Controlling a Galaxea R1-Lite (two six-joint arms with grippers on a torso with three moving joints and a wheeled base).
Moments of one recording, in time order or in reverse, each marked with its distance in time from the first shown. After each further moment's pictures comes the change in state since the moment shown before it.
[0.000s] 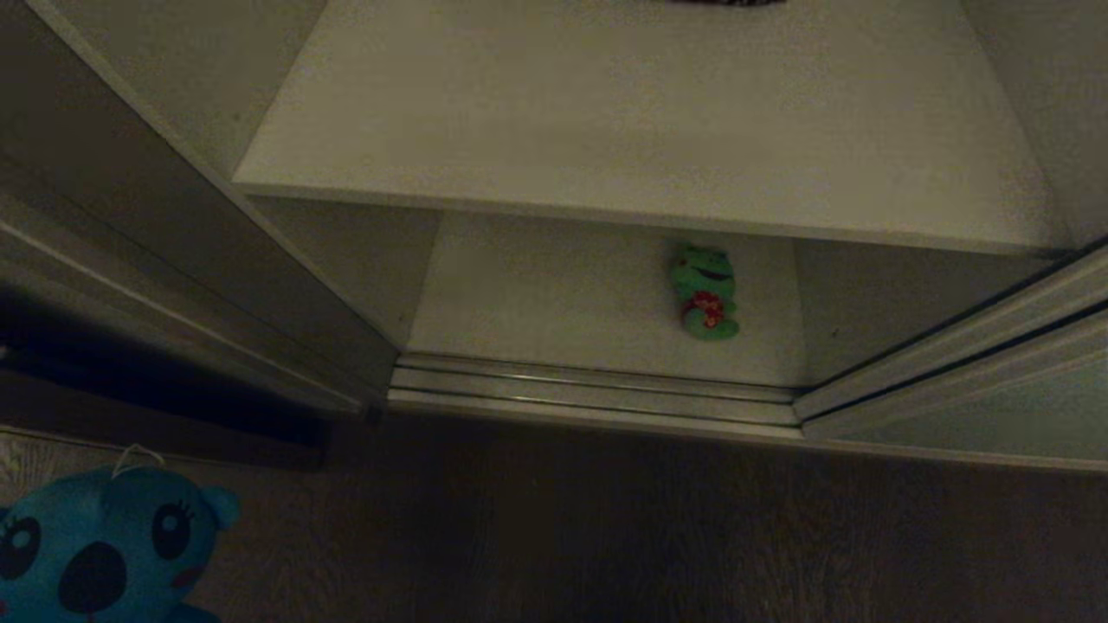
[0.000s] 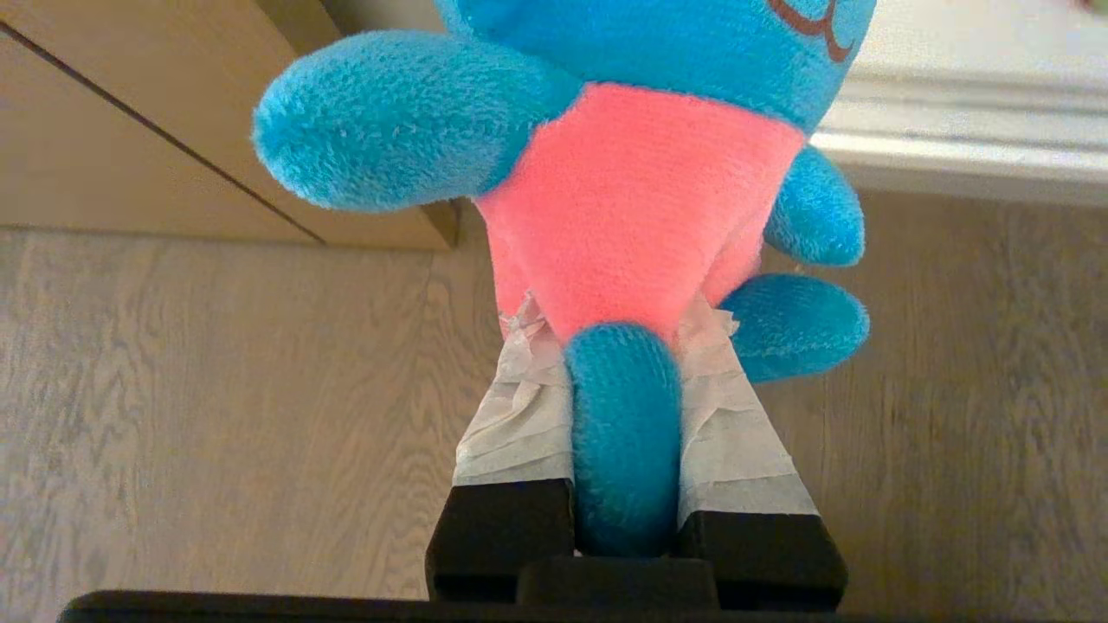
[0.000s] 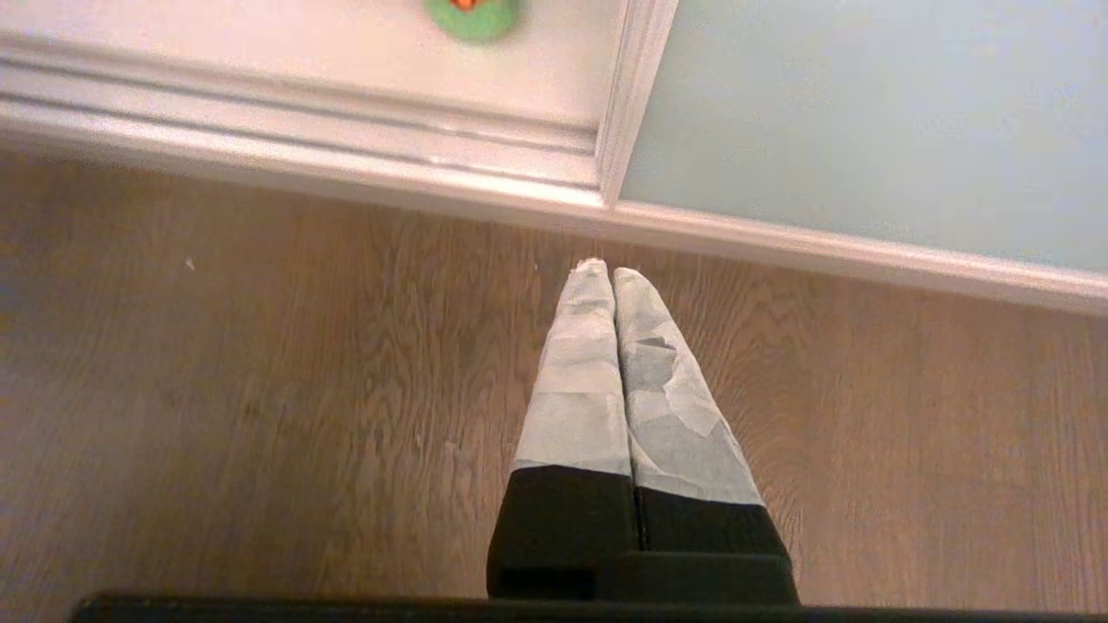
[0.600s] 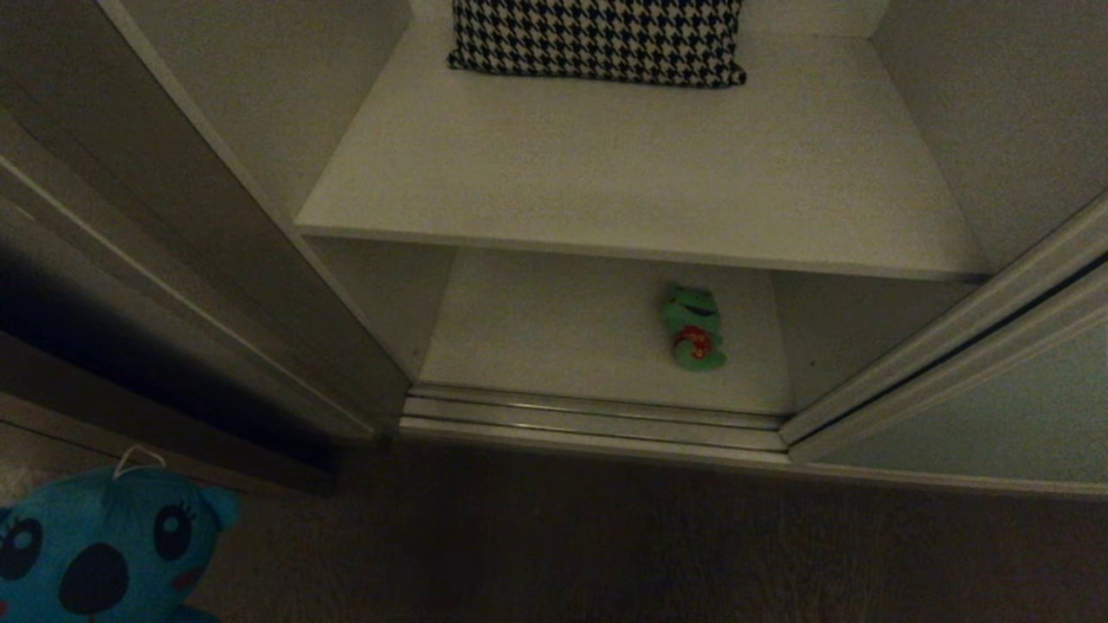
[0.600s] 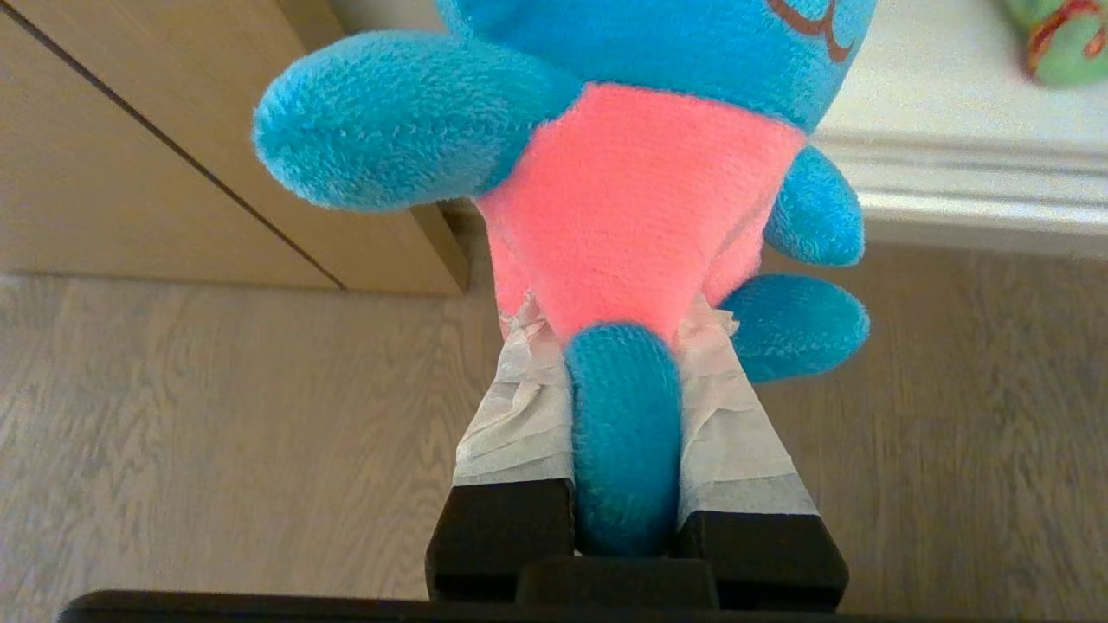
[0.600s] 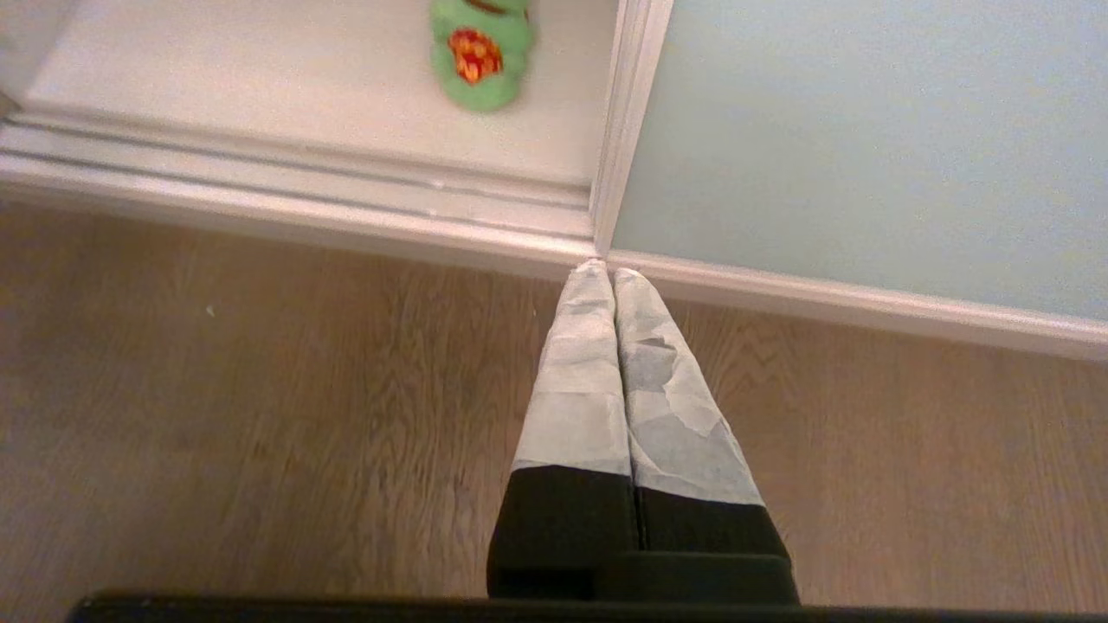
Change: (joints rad) left arm 0.000 0.002 0.000 0.002 0.001 0.005; right arm 0.000 0.000 0.000 0.000 0.000 0.000
